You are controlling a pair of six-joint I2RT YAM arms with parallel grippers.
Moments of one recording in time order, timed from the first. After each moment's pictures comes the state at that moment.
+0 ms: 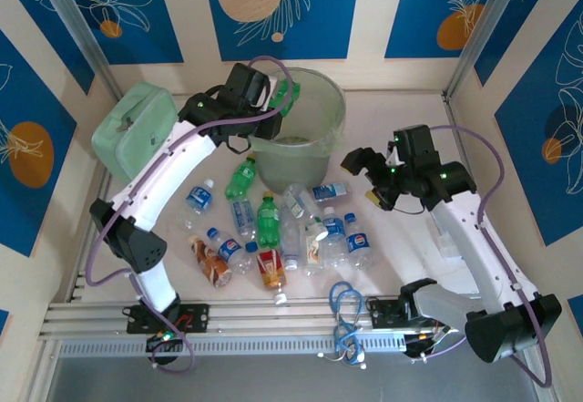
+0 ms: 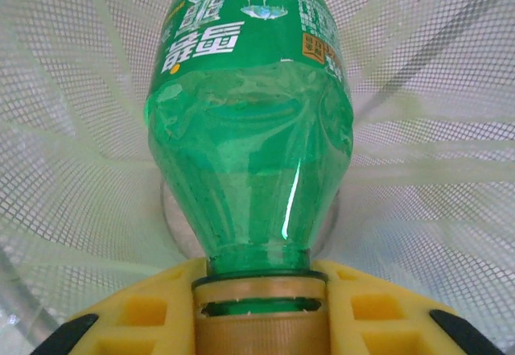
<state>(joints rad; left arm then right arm) -0.63 1.75 1.99 -1.05 -0.07 -0.25 0.33 1.09 1.17 -0.98 -0.35 0.98</state>
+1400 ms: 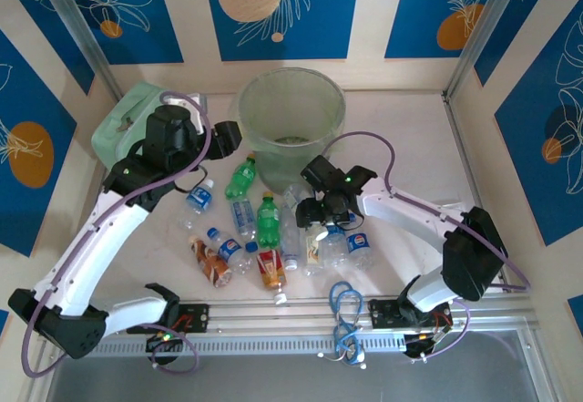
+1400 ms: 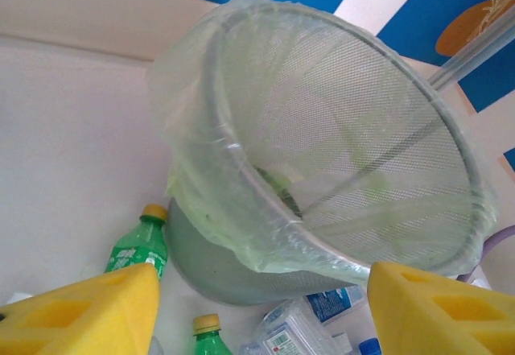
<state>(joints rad) -0.49 1.15 1.35 -0.66 -0.03 -0.54 0.78 1.49 1.11 -0.91 -0.07 0.65</state>
